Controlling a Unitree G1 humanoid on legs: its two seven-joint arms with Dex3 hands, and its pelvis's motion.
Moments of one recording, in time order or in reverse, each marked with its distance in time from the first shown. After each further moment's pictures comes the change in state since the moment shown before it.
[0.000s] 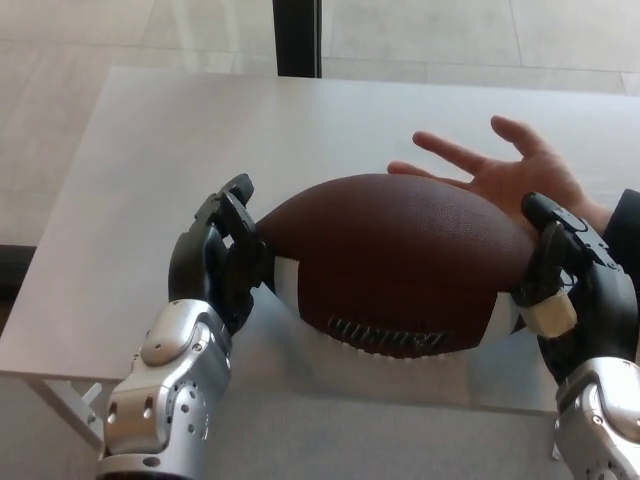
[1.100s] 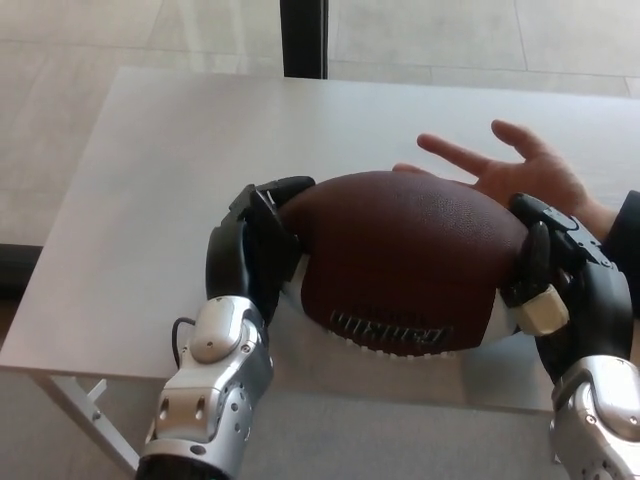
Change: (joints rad) left_arm -0.052 -0.014 -0.130 0.194 0.039 -0.221 0.115; right_arm 0.007 -0.016 0.038 -0.007 -0.019 0.014 -0.027
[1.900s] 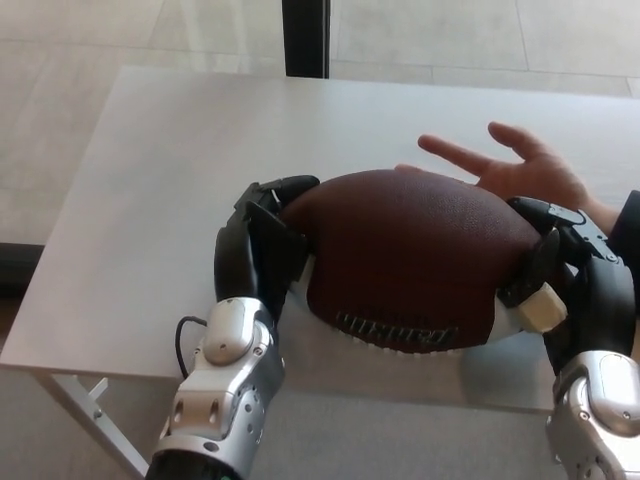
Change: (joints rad) left_arm -0.043 -0.011 -0.028 0.075 -0.014 -0.089 0.036; right_arm -0.037 -0.002 0.001 0.026 -0.058 -0.032 -0.049
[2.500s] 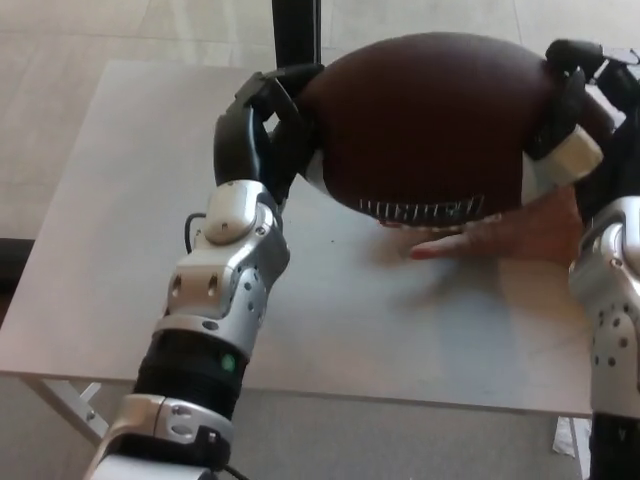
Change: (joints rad) left_arm -0.341 0.046 0.111 0.092 -0.035 0.125 0.037; right_arm -0.432 0.004 -0.178 0.020 0.023 0.136 -0.053
